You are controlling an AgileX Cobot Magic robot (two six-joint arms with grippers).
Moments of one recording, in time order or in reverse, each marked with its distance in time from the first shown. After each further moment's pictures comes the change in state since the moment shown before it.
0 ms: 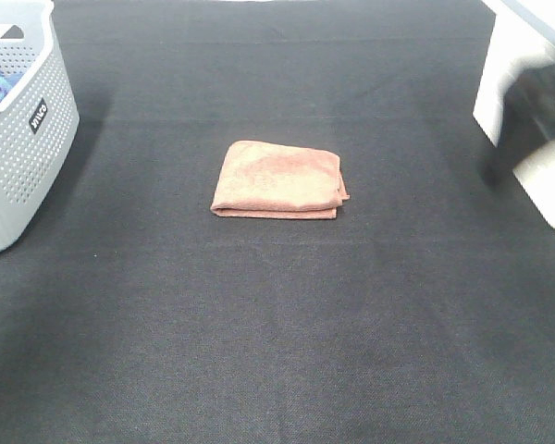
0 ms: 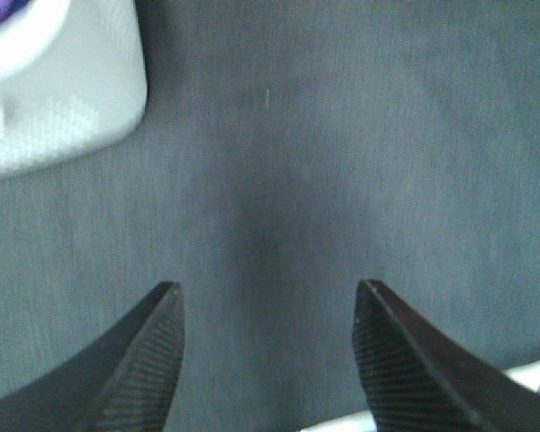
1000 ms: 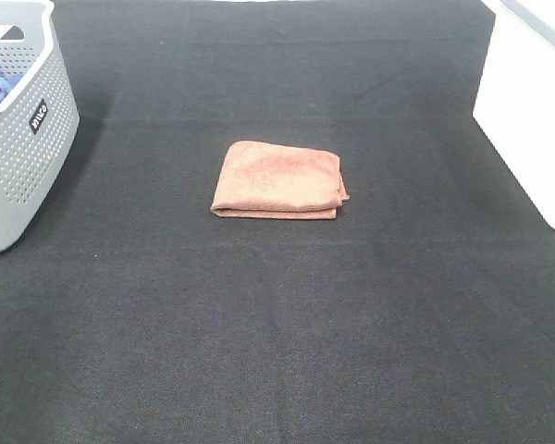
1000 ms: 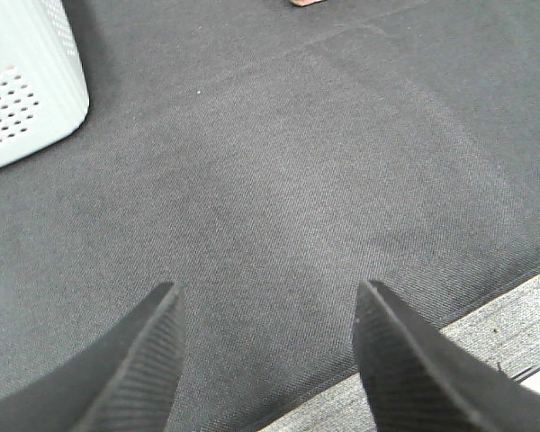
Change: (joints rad) left arm 0.000 -0.753 0.440 -0.127 -0.023 0.216; right arm 0.000 -1.014 0.521 -0.049 -0.084 -0.018
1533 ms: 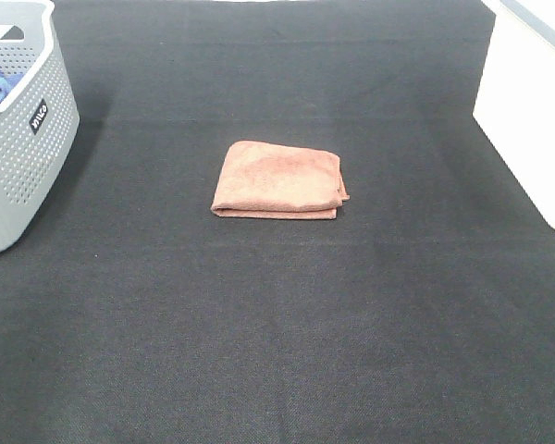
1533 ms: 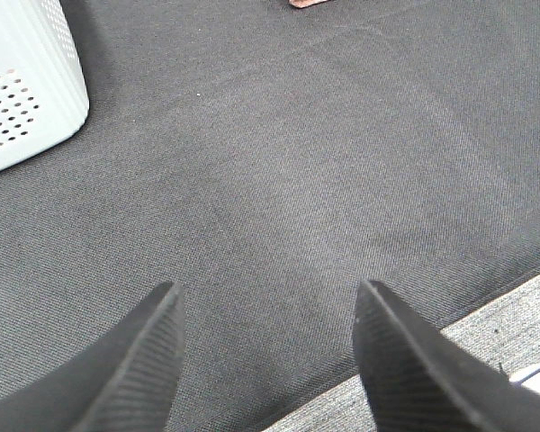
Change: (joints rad) left arm 0.000 0.000 0.000 0.000 -0.002 0.003; right arm 0.000 -0.010 0.000 0.000 -0.001 0.000
